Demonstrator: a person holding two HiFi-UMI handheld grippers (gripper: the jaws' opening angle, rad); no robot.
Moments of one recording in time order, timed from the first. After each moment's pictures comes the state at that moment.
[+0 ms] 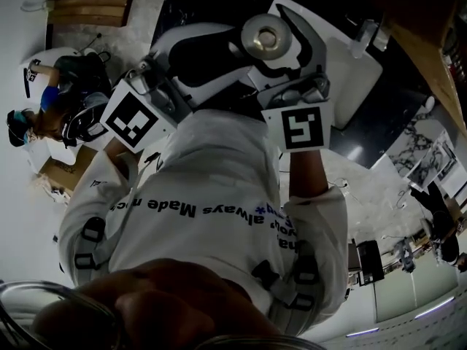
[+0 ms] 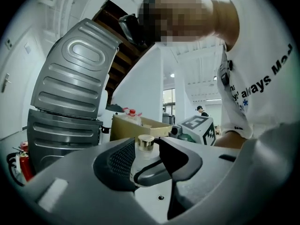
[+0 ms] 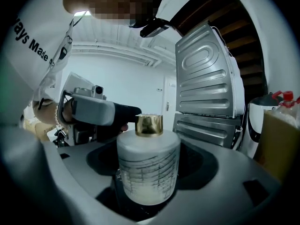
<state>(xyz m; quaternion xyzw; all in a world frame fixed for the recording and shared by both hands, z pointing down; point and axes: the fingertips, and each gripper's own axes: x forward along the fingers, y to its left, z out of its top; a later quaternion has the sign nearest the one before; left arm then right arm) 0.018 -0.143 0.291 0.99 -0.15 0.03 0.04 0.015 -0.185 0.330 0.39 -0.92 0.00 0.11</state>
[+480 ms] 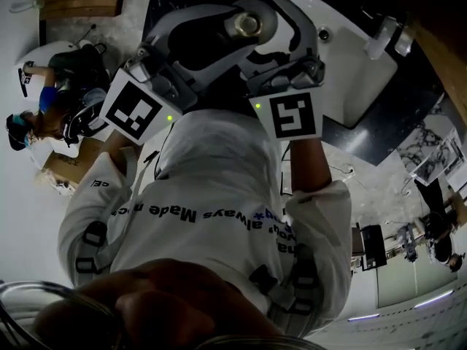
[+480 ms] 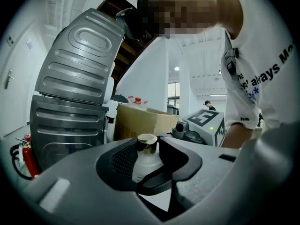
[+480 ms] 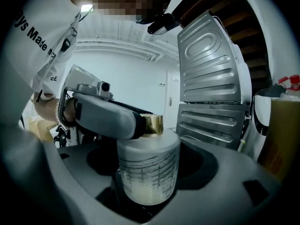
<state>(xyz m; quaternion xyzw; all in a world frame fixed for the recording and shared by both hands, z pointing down) 0.021 -0.166 0.352 0.98 -0.17 0.07 0.06 -0.006 -0.196 0.386 0.37 -0.92 0.02 0.14</state>
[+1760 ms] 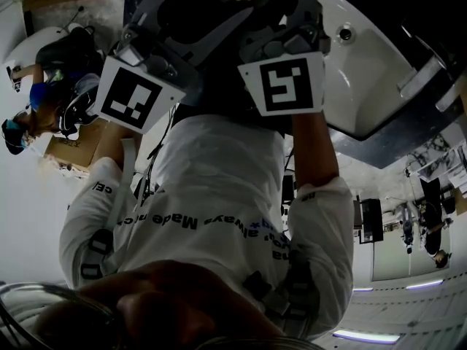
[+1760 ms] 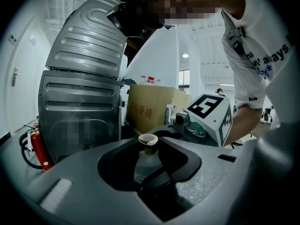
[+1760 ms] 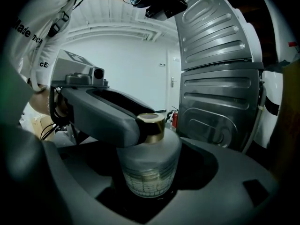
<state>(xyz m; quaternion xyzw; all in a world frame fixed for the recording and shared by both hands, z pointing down) -0.002 -0.226 0.460 0.96 -0.21 0.14 0.08 -0.033 -0.247 0.504 0.34 -0.91 0.08 0.22</state>
